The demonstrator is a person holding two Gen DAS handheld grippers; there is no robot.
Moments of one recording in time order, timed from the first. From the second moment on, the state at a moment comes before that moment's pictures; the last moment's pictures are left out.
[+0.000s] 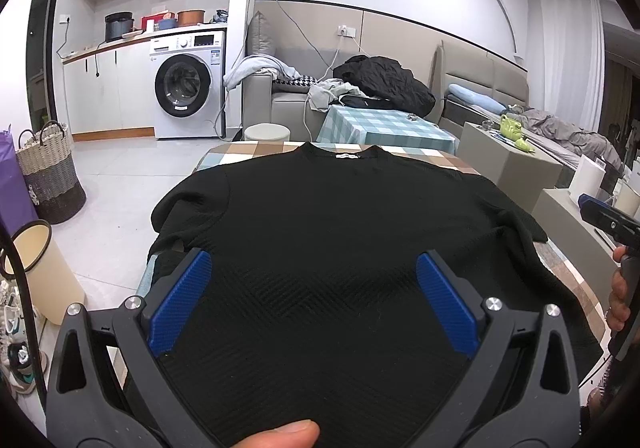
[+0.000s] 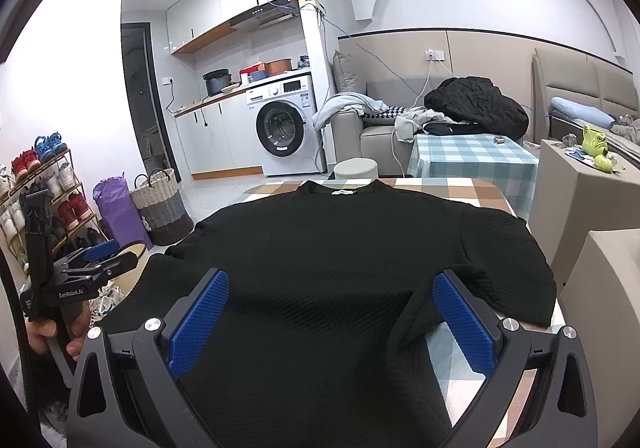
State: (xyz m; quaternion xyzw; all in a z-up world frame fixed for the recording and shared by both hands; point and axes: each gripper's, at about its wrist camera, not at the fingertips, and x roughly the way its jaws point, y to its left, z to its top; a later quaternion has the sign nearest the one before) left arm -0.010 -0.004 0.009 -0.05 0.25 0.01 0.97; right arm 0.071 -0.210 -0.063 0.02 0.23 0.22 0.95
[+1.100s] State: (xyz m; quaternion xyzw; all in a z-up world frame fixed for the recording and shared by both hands) left arm 0.000 -0.004 0.001 -0.06 0.26 0.02 0.96; right arm 0.070 -0.206 -0.062 0.02 0.23 0.23 0.94
